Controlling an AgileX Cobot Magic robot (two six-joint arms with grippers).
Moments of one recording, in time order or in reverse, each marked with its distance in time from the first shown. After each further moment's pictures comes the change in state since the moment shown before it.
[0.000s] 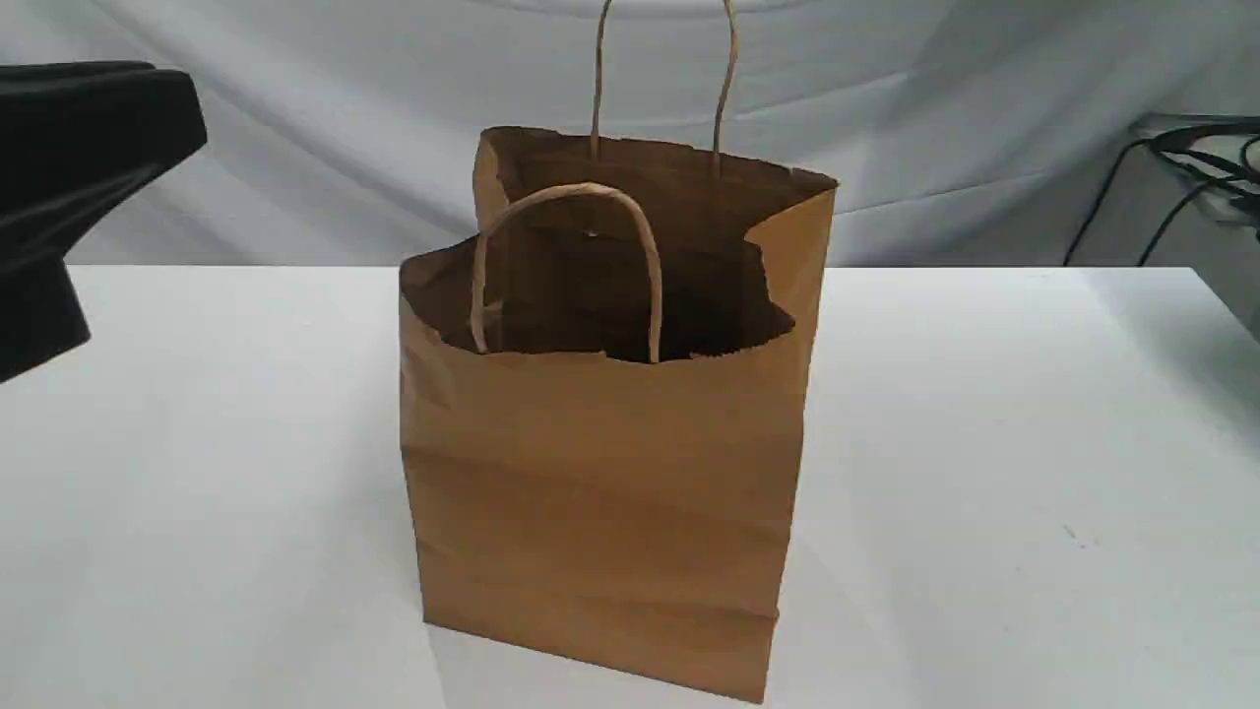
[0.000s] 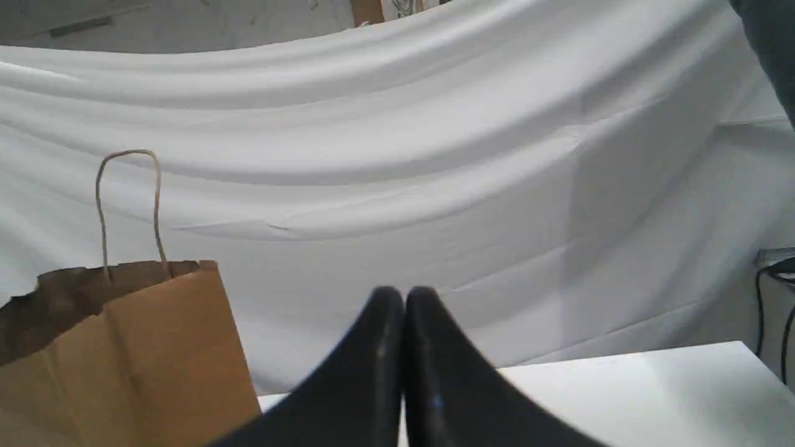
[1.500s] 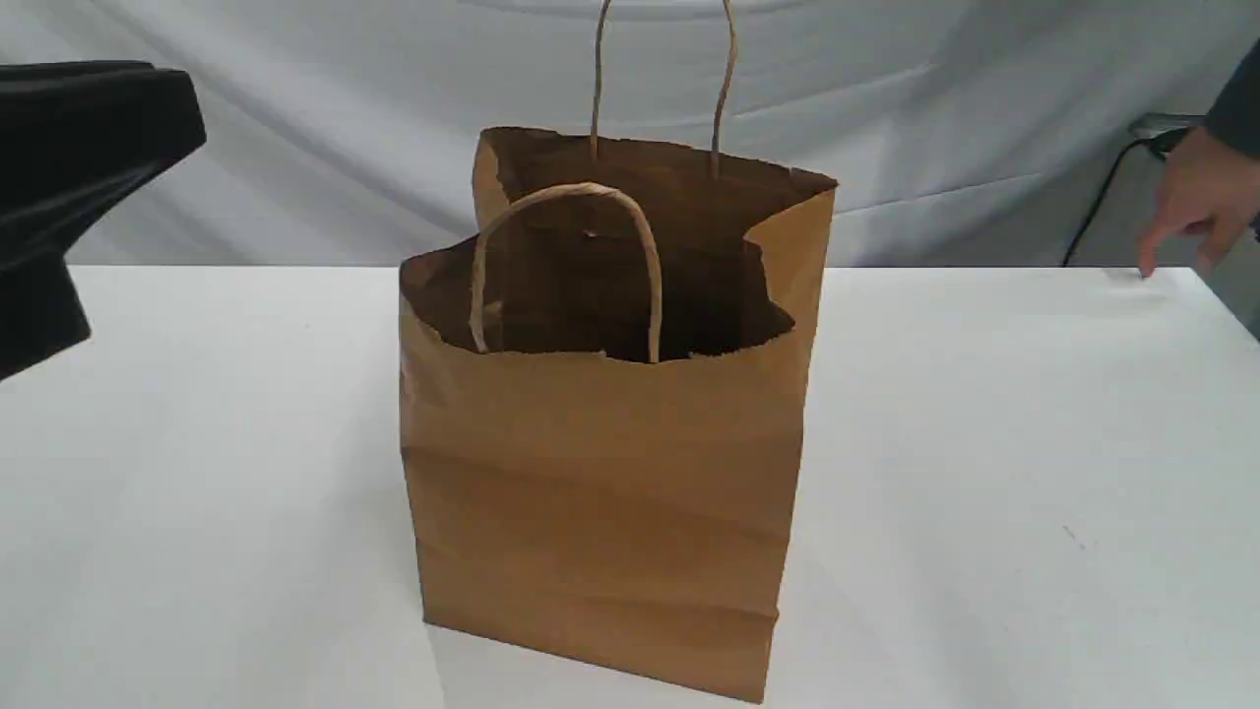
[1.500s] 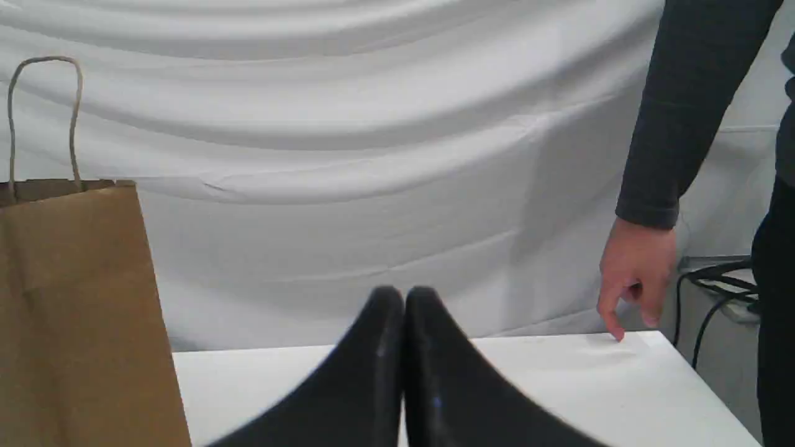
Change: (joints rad) left arm 0.000 0.000 0.000 -0.002 -0.002 0.000; right arm 0.000 0.000 0.139 -0.869 -0.138 0.708
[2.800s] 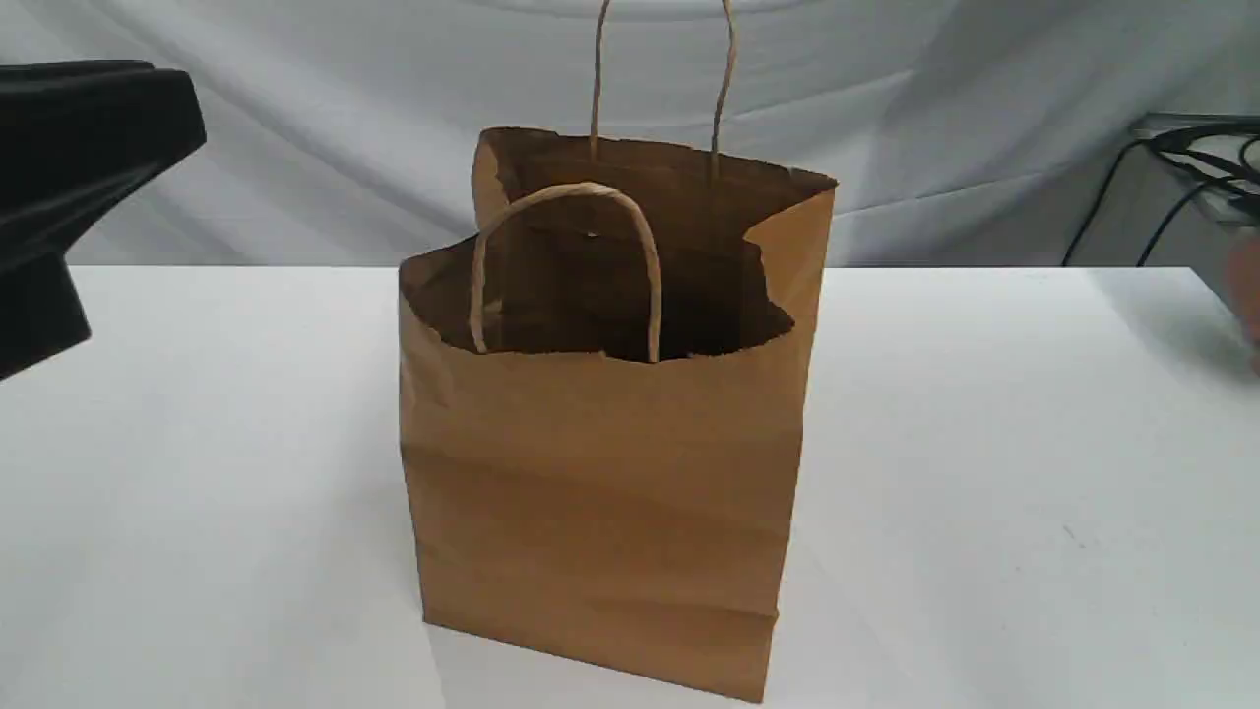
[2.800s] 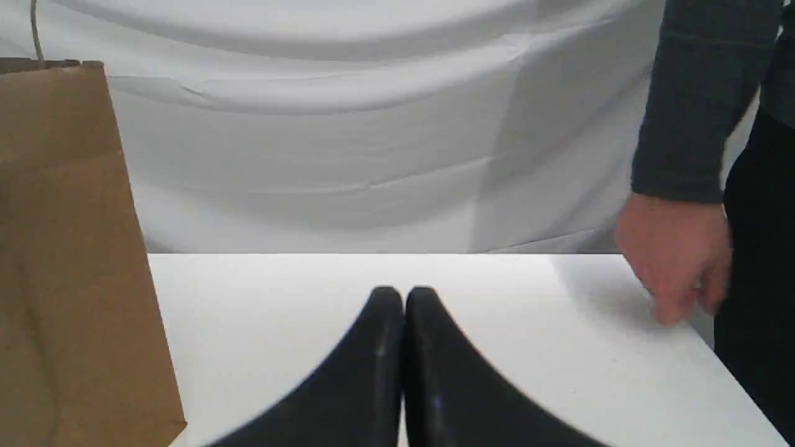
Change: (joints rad) left arm 0.000 0.000 0.000 0.000 0.000 0.002; right arm 0.000 0.000 0.001 -0.037 0.127 0.002
